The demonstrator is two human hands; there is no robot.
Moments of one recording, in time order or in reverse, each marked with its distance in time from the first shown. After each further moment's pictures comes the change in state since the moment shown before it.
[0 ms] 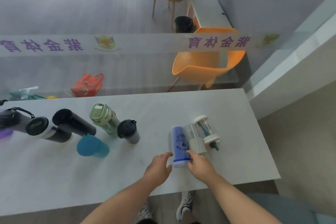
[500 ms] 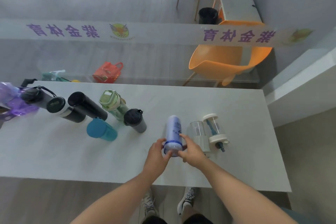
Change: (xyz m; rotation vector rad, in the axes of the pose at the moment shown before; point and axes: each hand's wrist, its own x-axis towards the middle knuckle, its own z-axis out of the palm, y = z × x) left_hand -0.018 0.018 -0.002 -0.329 0.365 -0.161; right_hand 0.028 -0.030 -0.007 0.286 -0.166 -0.126
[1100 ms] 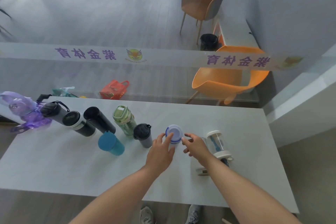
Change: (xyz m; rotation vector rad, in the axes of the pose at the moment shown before) left_hand 0.030 0.045 -0.052 0.407 0.111 0.225; right_hand 0.011 -0.071 -0.035 0.303 0.133 0.013
